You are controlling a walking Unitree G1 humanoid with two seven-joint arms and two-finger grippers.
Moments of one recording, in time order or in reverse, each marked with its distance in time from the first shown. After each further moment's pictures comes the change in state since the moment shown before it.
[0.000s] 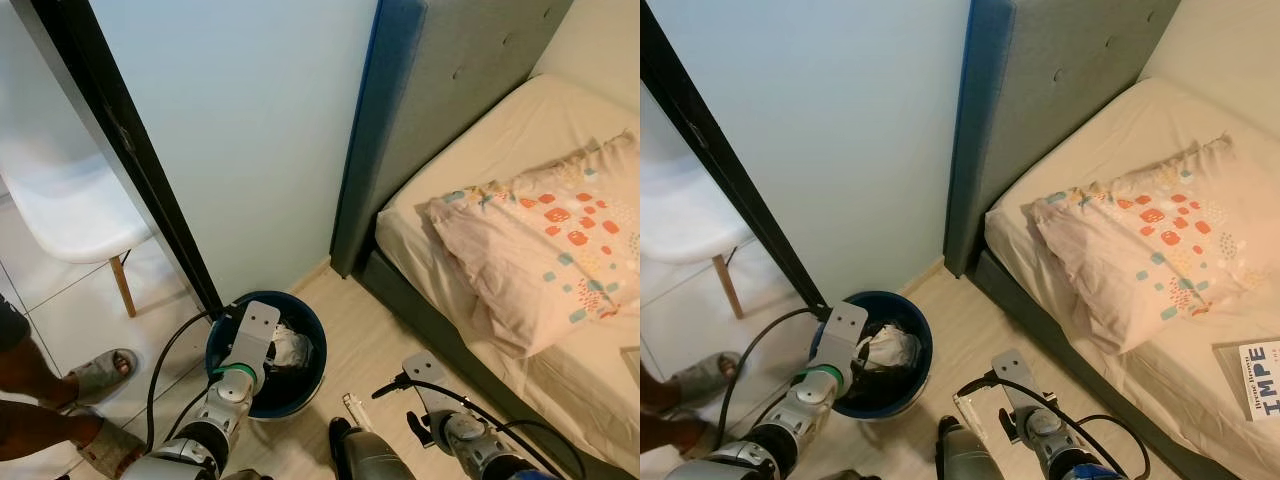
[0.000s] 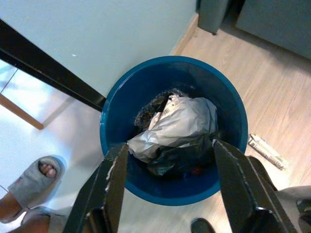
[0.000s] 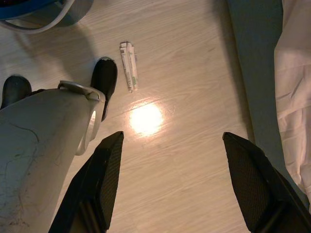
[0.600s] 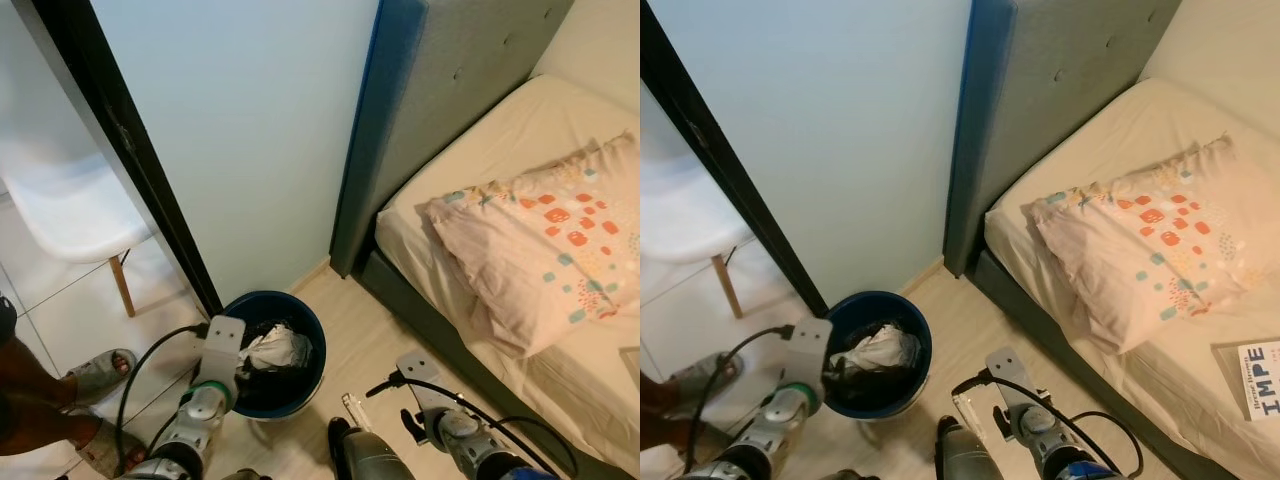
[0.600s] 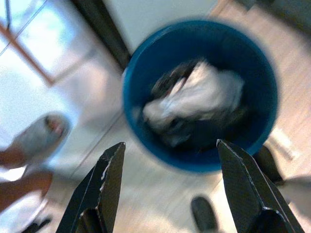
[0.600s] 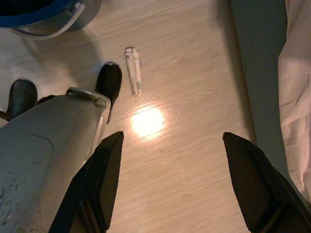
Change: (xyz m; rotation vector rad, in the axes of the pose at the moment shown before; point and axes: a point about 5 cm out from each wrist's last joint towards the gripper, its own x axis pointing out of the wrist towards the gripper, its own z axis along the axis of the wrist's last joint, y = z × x) left arm -0.017 0.046 -0.054 -0.110 0.120 0.104; right arm 0.001 0.008 0.007 -0.011 -0.016 0.020
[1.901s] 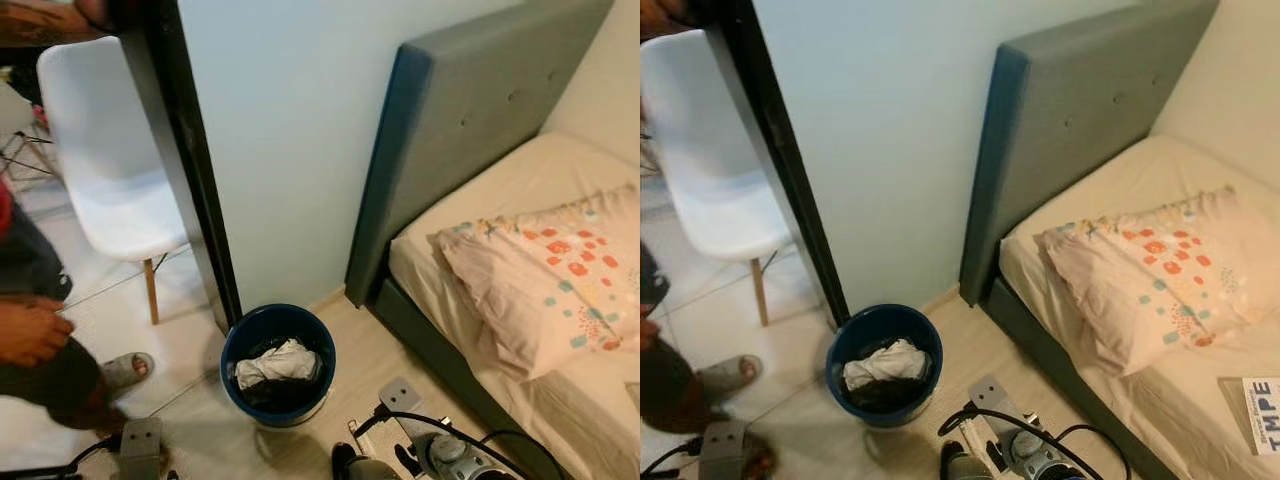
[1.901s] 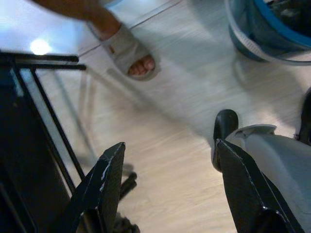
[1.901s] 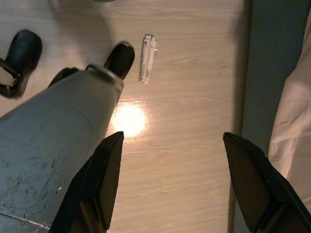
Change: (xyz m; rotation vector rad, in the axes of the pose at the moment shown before) left arm -0.049 0.050 -0.110 -0.164 0.401 0.194; right arm -0.003 0.023 -0.027 -0.162 0.122 0.090
